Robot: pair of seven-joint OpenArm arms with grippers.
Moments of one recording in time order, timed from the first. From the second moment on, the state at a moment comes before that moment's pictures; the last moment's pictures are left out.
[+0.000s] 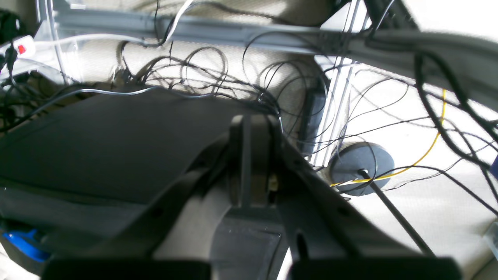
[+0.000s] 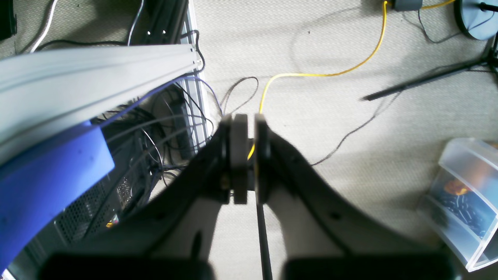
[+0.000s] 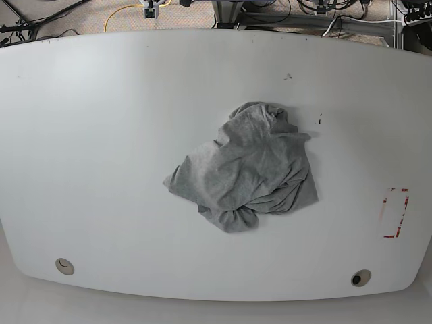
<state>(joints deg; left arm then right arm) 28.8 -6.3 -6.2 41.5 -4.0 -4.2 -1.8 -34.5 0.3 4.3 57.7 2.1 2.3 -7.8</state>
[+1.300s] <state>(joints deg) 44.5 -7.5 -6.0 69.5 -3.9 -4.4 -1.7 -49.5 0.2 4.6 80.5 2.1 2.5 -8.0</state>
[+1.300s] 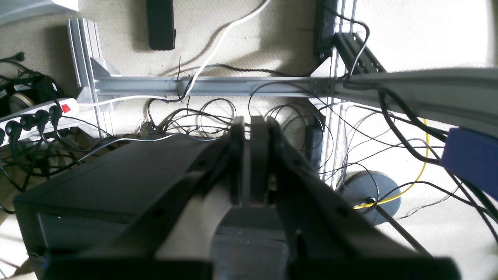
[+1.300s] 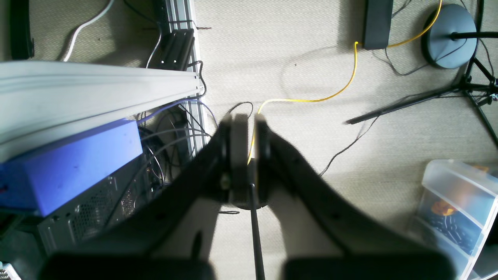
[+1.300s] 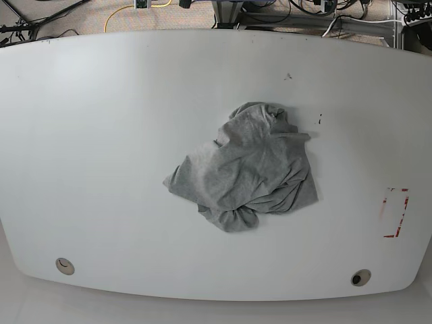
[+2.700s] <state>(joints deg) 58.8 -7.0 -7.7 95.9 -4.0 -4.1 -0.3 -60.8 -0.6 5.0 105.1 3.4 2.9 -9.4</state>
